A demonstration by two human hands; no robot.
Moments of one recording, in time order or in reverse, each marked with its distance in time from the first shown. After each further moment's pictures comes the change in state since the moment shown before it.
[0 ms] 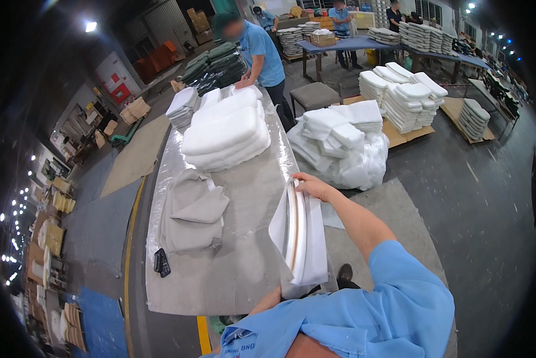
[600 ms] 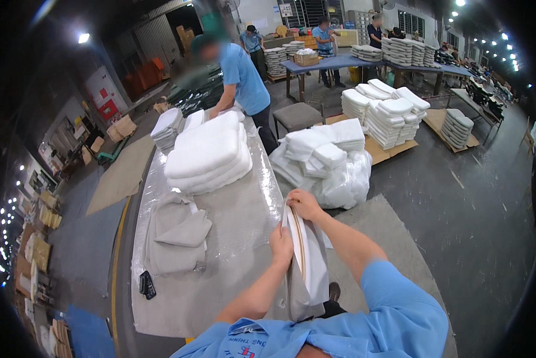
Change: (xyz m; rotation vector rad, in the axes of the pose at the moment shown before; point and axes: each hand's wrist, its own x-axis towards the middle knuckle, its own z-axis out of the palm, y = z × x) left_hand 0.141 0.175 0.124 0.442 0.421 0.910; right_hand -0.015 0.019 -0.048 -0.566 0.448 -0.549
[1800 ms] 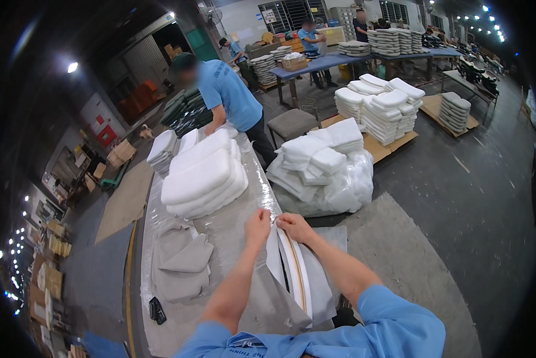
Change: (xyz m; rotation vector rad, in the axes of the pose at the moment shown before) left_hand 0.145 0.023 -0.039 0.342 0.004 0.243; right_hand 0.003 -0.008 0.033 0.500 -0.042 0.215
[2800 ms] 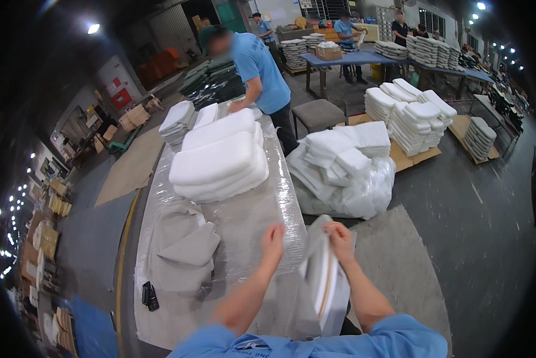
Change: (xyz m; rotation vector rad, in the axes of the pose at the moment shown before) left_hand -0.021 -0.072 0.004 -0.524 0.174 -0.120; right_hand -0.012 0.039 -0.019 0.267 0.302 -0.125
